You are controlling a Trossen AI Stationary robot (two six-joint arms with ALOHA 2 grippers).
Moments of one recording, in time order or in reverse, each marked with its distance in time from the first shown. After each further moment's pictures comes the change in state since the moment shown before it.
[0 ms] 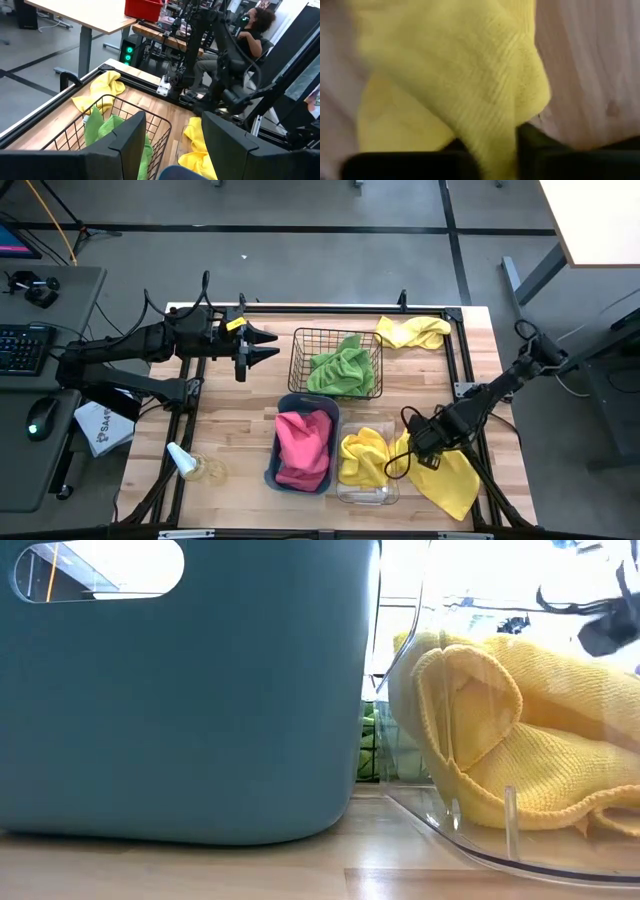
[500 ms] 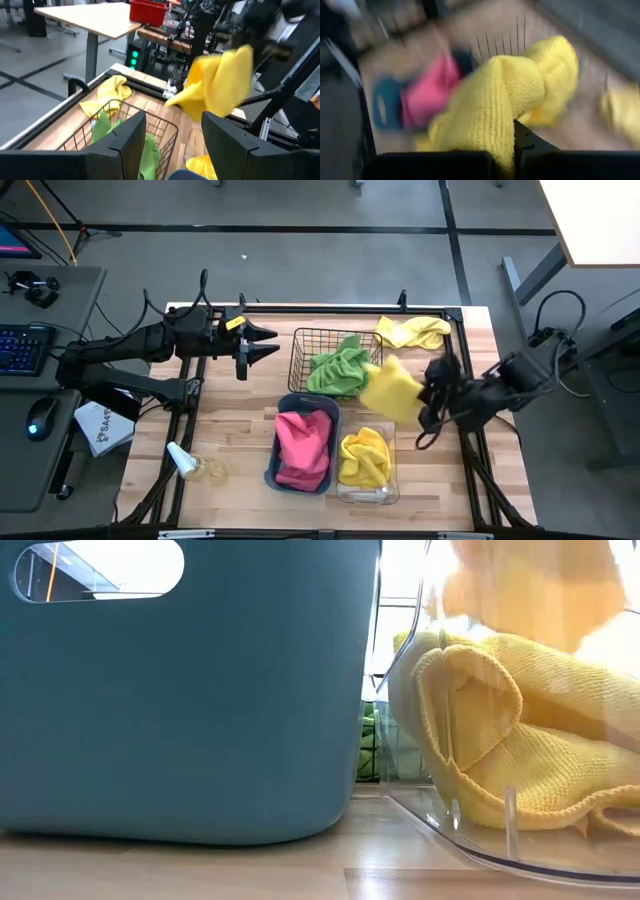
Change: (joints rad) left arm 0.000 0.000 0.000 0.011 -0.035 0.031; right arm 0.003 -0.047 0.883 -0.397 0.718 -0.055
